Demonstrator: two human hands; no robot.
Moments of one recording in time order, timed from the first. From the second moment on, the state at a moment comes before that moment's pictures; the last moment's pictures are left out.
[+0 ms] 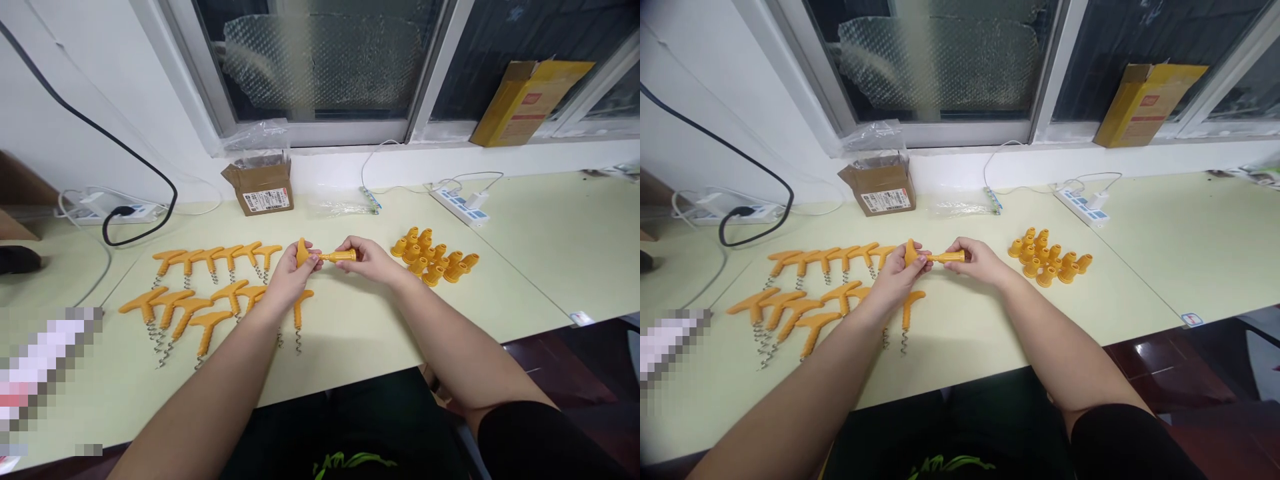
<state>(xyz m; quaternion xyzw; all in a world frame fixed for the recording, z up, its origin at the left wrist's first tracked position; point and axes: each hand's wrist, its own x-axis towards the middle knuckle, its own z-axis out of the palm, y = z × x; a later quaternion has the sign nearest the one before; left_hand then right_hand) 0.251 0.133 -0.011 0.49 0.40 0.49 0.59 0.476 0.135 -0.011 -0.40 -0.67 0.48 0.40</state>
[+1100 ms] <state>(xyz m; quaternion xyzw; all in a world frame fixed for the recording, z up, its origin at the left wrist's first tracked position) 0.250 0.129 -0.013 0.55 0.33 0.50 0.58 0.484 0.134 0.004 -0.40 -0.51 0.67 0.37</state>
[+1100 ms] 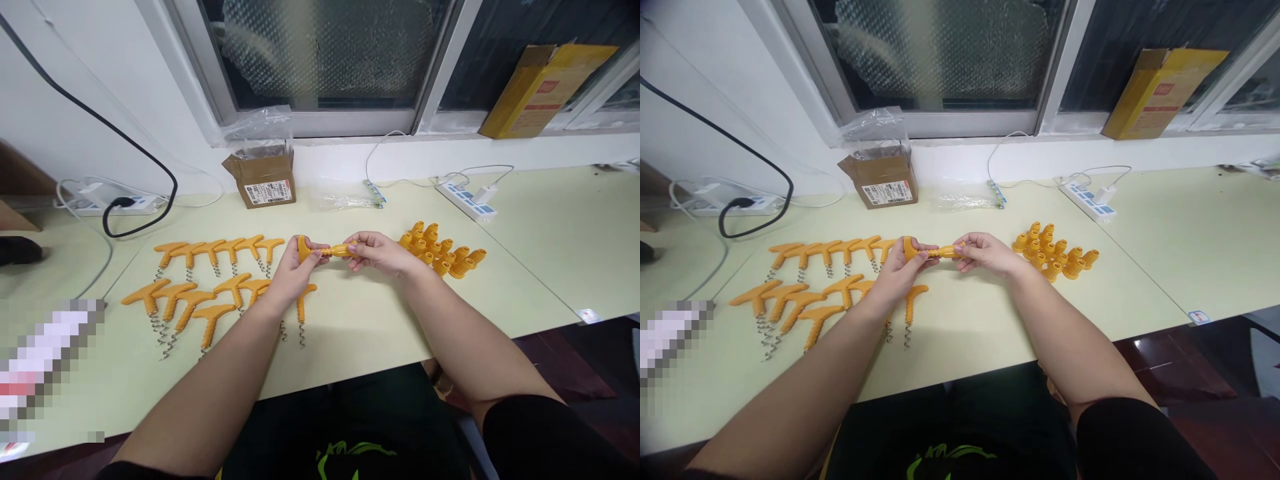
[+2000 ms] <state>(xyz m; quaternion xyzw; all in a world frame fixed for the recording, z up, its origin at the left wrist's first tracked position) 0.249 0.131 -0.003 0.44 0.37 0.50 0.65 0.476 0.133 -0.006 -0.38 -0.65 0.50 0.42</state>
